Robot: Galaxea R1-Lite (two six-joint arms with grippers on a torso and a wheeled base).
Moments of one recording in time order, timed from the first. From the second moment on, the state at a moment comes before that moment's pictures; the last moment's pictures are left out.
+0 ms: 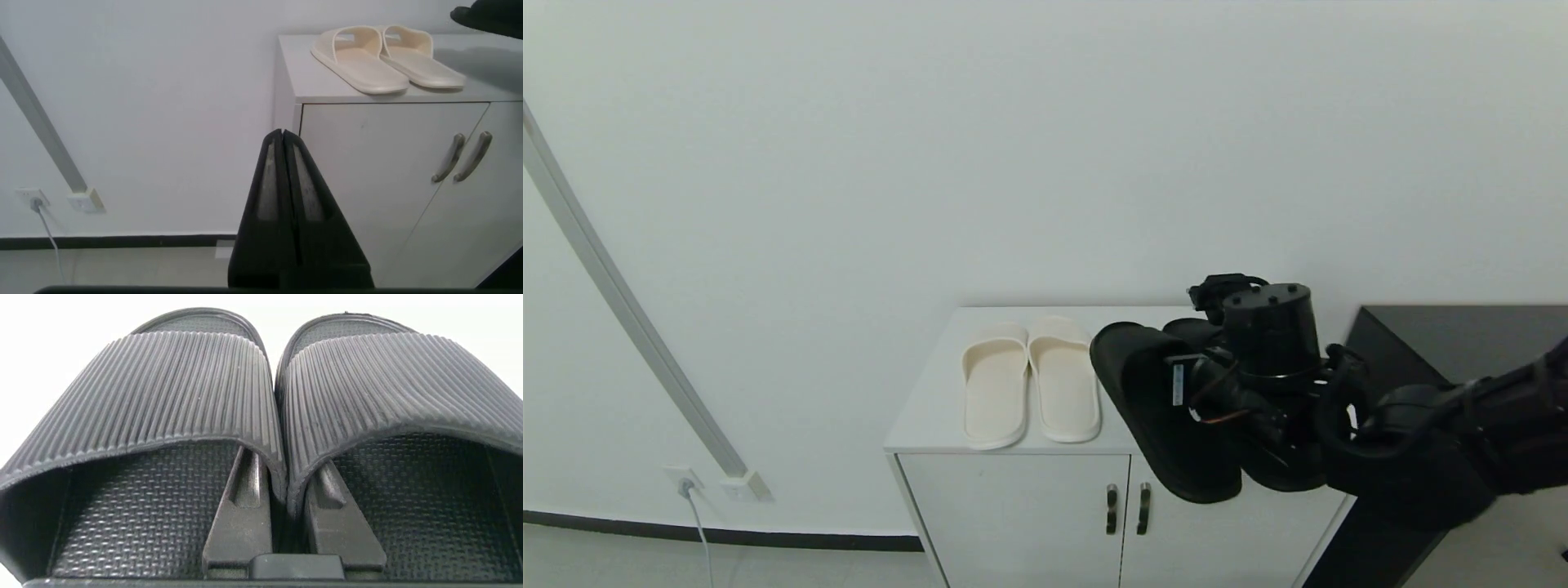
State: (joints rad) left arm 0.00 0.00 0.00 0.00 0.01 0.00; right arm 0.73 1.87 -0.96 -0.57 -0.43 0.23
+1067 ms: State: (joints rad) left arm 0.00 0.00 0.00 0.00 0.01 0.00; right arm 0.81 1.46 -0.51 -0.65 -0.06 0.13
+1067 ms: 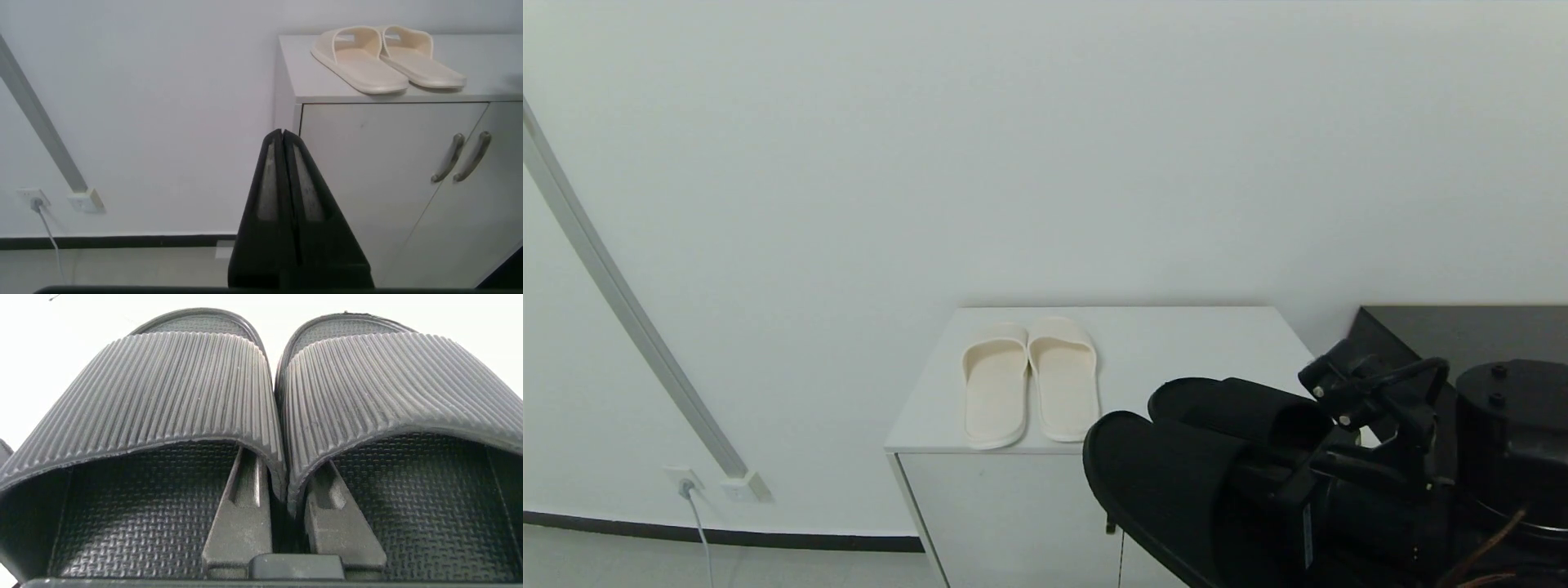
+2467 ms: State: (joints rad) left arm 0.00 0.00 0.00 0.00 0.01 0.00; right arm 0.79 1.57 -0.55 -0.70 -0.06 0.13
